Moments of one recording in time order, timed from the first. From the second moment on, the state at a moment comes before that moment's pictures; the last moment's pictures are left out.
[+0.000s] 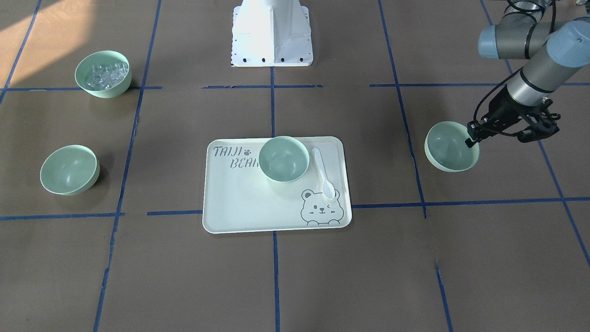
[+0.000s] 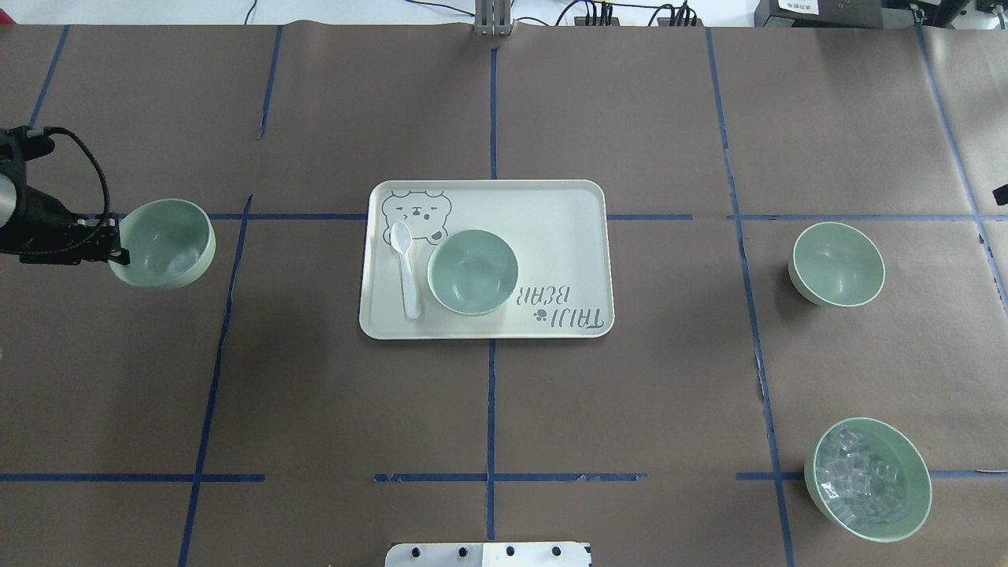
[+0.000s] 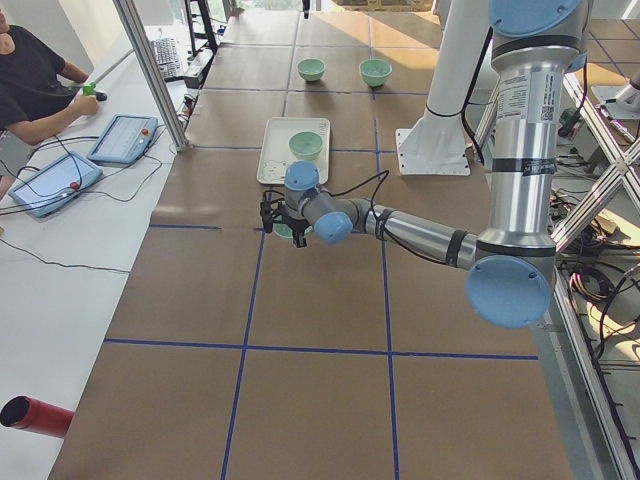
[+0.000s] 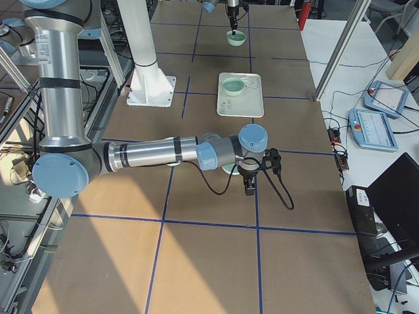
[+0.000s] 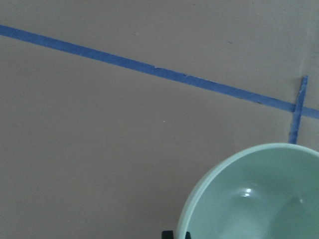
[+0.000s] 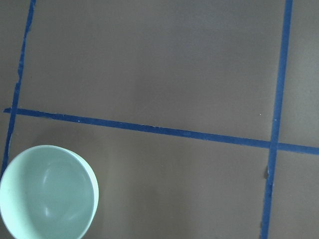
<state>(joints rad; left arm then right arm) -0.98 -1.62 -1.82 -2.01 -2.19 -1.16 1.38 -1.55 1.68 -1.35 2.42 0.29</state>
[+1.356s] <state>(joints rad) -0.88 -1.95 -1.84 -1.76 -2.15 -1.57 1.03 -1.58 1.55 -0.90 2.22 0.79</state>
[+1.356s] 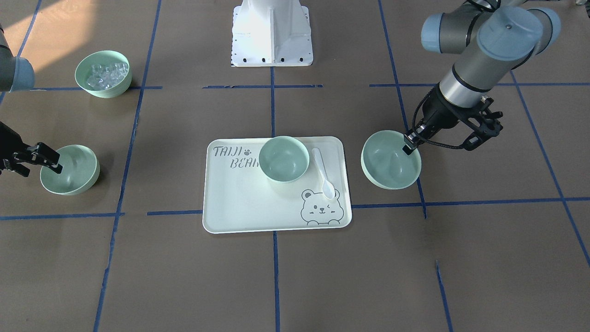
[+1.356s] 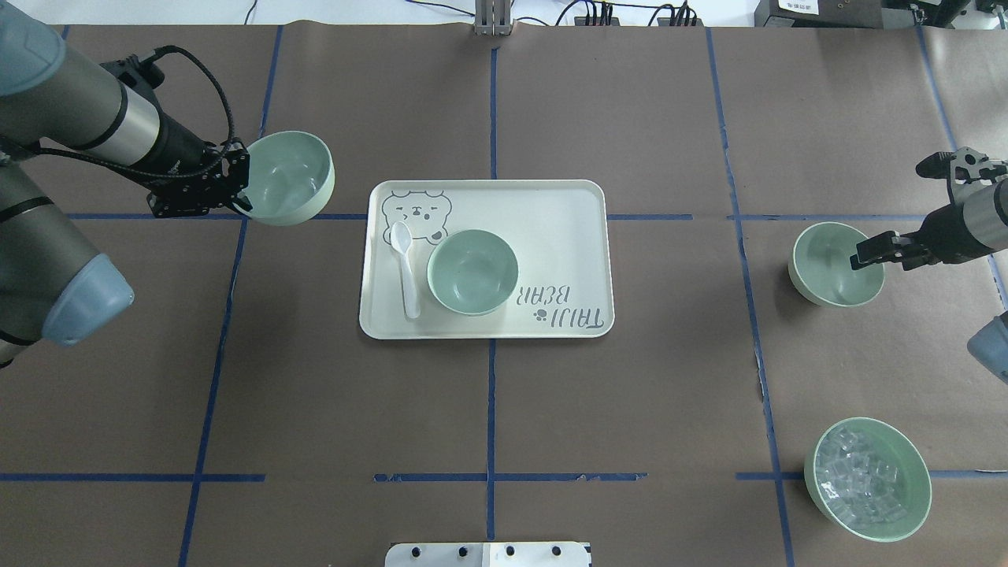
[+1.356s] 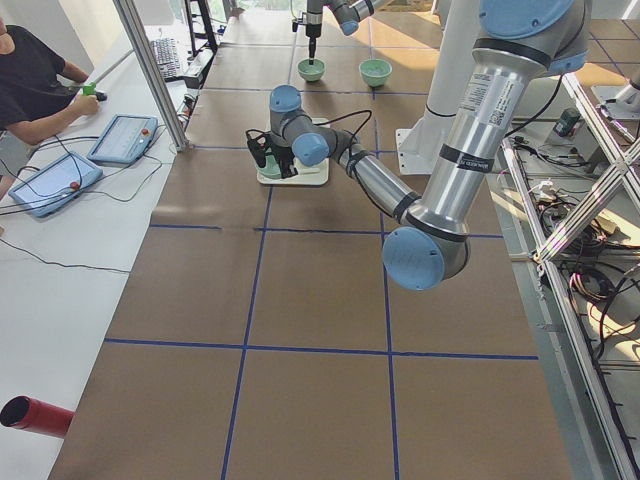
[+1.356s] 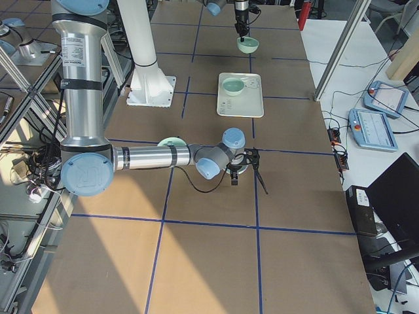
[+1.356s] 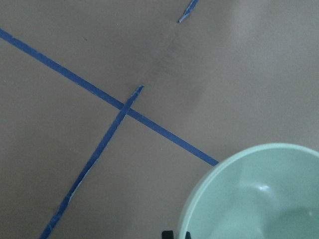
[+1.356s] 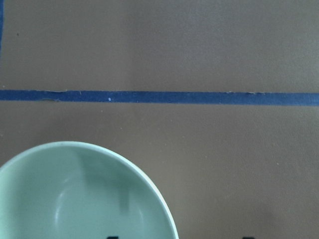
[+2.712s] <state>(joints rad) -0.62 -2.23 -1.67 -1.77 -2.00 -1.86 1.13 -1.51 1.56 -0.91 2.39 0.79</state>
